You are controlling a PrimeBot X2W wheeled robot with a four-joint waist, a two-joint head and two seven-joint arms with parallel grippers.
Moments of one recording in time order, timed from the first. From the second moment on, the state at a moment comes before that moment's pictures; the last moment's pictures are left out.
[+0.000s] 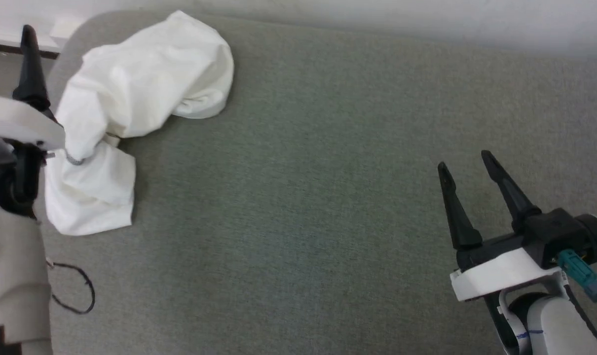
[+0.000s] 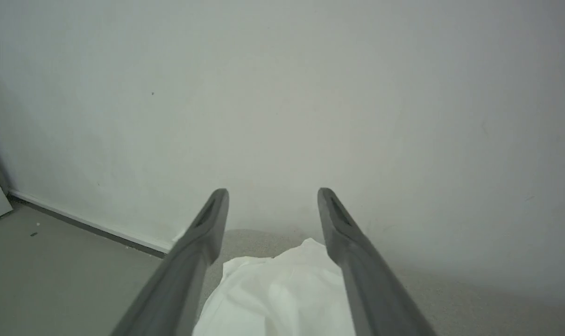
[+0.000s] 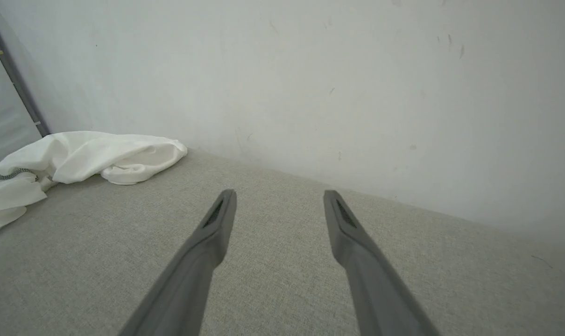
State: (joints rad) left arm -0.67 0.32 0.19 0.38 -0.34 -0.10 -0.02; right arm -0.09 -0.06 0.08 -0.12 0.02 0.13 -0.08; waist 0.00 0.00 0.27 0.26
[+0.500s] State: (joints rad) left arm -0.84 0.46 0.21 0.82 -0.54 -0.05 0.36; right arm -0.18 -0.06 0.13 -0.11 0.04 0.13 -0.11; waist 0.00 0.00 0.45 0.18
